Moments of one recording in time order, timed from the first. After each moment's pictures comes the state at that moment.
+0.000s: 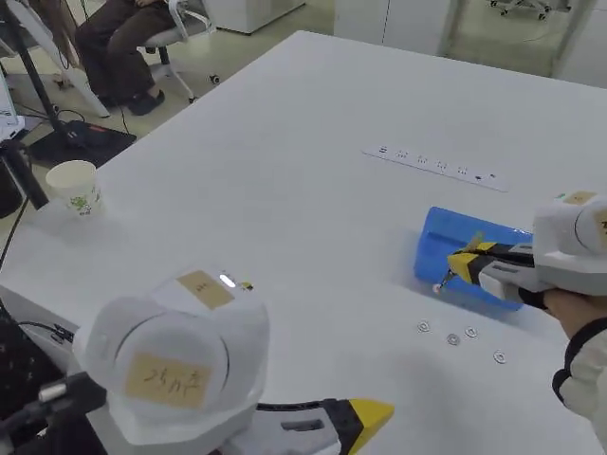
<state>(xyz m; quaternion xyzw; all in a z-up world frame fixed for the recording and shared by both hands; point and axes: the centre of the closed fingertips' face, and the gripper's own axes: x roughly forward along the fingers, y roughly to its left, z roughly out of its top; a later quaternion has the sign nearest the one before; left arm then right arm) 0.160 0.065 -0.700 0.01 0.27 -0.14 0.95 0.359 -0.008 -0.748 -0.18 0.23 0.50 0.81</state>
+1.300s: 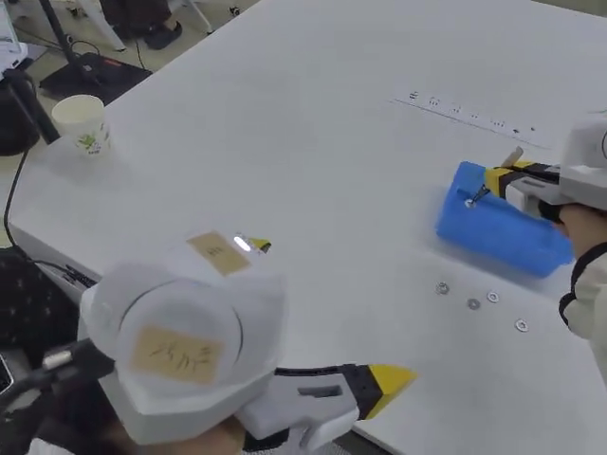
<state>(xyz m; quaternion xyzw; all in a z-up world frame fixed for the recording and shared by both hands) 0.173 0.062 -0.713 0.00 0.27 -0.14 0.95 0.437 0.006 -0.765 -0.15 0.23 0.45 0.85</state>
